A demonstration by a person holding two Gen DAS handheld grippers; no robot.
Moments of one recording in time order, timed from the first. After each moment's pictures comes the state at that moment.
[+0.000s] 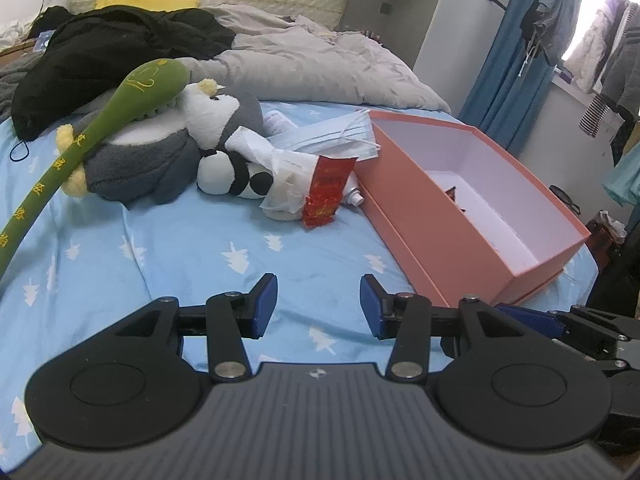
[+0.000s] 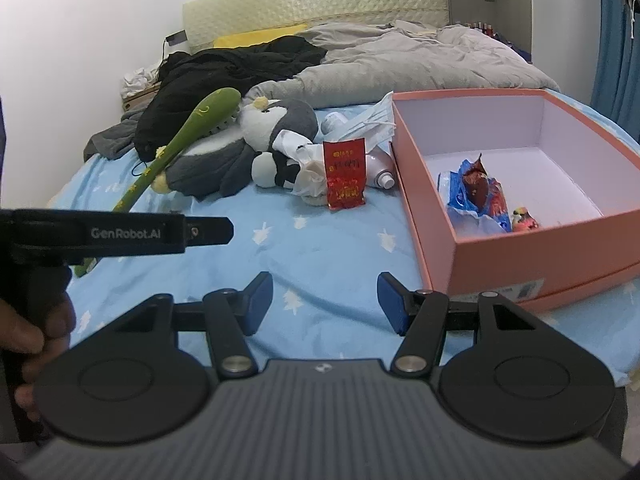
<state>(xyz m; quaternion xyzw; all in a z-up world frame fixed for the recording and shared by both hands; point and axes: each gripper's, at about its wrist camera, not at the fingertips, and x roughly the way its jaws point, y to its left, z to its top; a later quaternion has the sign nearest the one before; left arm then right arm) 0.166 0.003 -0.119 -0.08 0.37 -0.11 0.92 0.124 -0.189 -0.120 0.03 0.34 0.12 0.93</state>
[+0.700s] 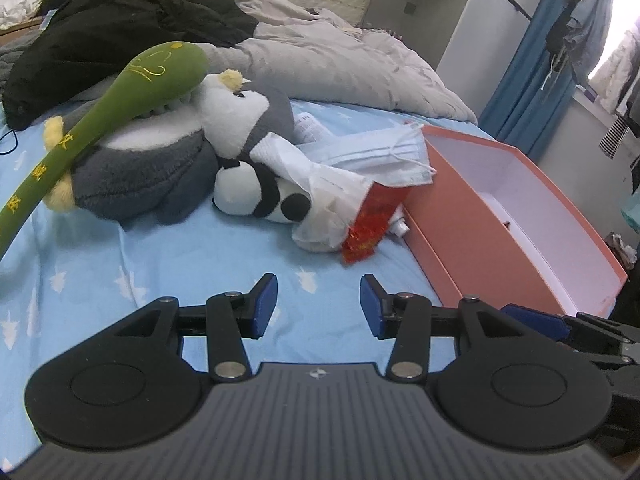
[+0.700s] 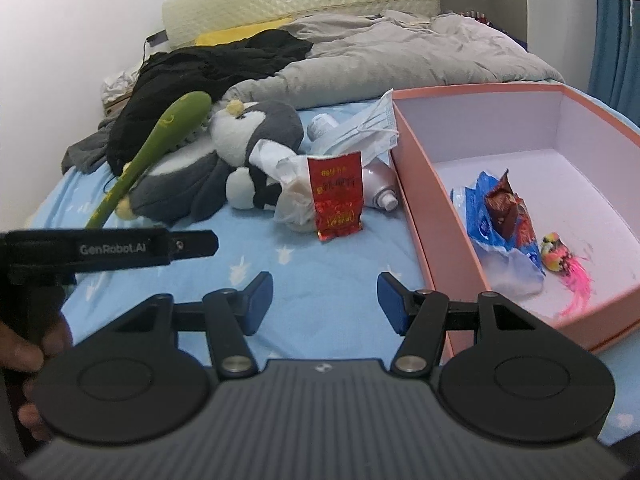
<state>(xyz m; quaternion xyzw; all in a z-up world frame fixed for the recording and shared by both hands) 0.253 0.033 -0.147 -0.11 0.38 -0.10 0.91 0.206 -0.175 -0.139 0.05 0.35 0.11 0.93</state>
